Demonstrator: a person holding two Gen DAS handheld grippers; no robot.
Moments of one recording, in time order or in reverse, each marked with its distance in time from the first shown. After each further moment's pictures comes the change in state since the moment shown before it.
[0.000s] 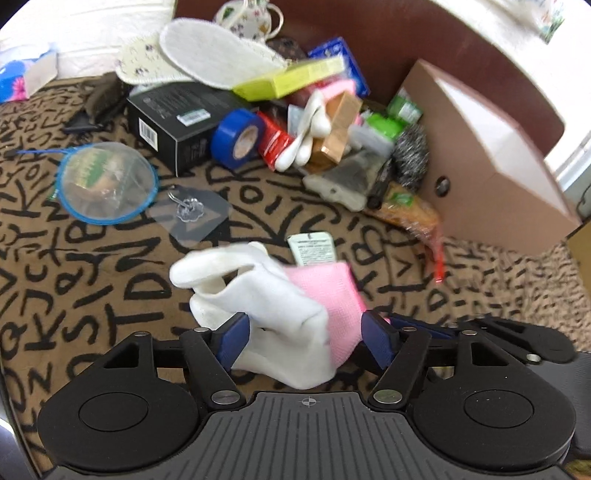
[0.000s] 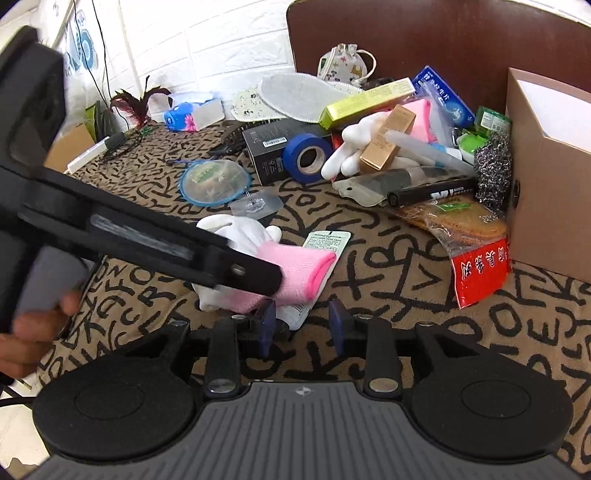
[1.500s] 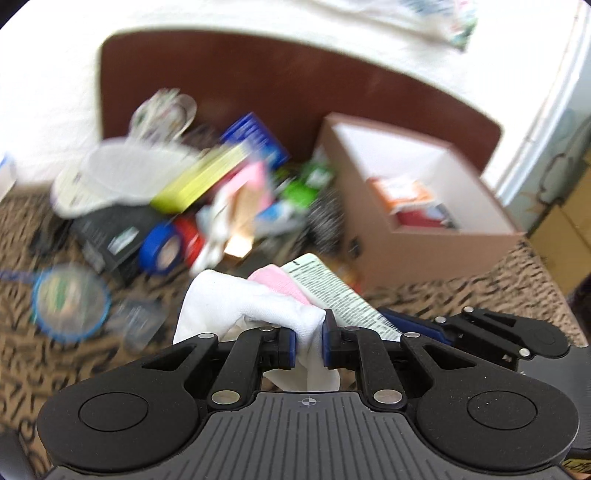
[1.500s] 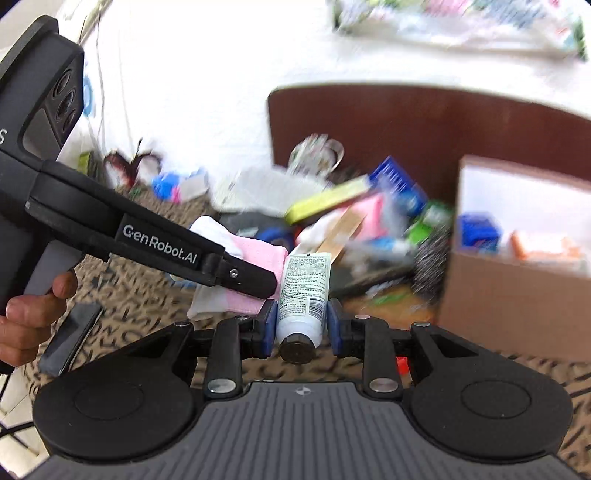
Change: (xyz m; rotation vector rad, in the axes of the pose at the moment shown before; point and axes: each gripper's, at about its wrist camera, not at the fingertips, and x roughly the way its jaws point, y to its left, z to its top) left arm -0.057 -0.088 0.050 0.193 -0.159 -0.078; right arm -0.076 -0.028 0.031 -0.030 -0.244 -0.079
